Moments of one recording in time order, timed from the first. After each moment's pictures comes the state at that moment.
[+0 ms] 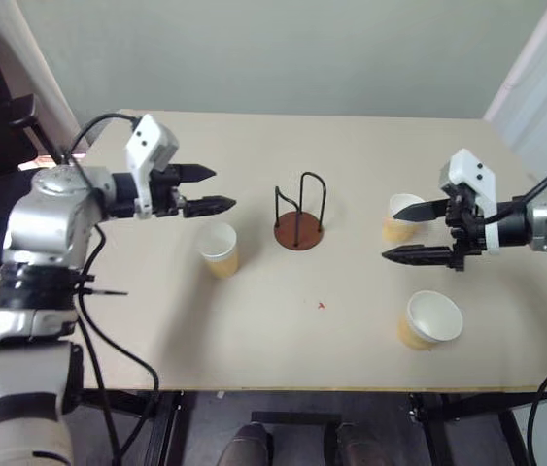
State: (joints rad) left arm -0.93 0.79 -0.03 0.33 -0.37 0.53 -1.13; right arm -0.75 -0.99 0.04 -0.27 0.53 1.00 1.08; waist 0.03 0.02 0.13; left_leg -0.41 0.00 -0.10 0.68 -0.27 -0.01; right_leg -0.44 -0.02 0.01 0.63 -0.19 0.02
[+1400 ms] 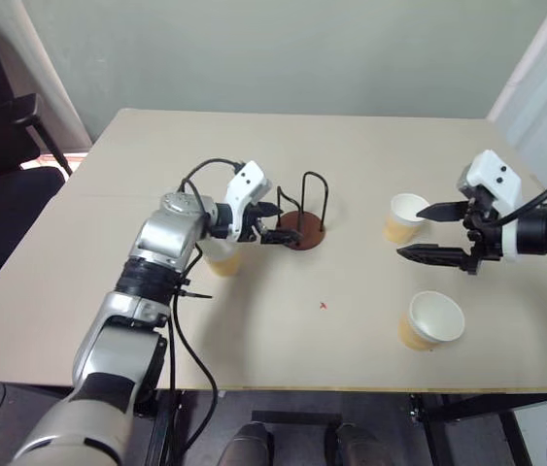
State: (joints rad) left arm -0.98 0.45 -0.18 0.49 -0.18 0.56 -1.01; right arm -0.63 -1.08 -0.07 -0.38 0.62 1.08 0.96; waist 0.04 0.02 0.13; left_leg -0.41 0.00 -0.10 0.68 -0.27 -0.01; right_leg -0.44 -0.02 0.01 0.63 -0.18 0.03
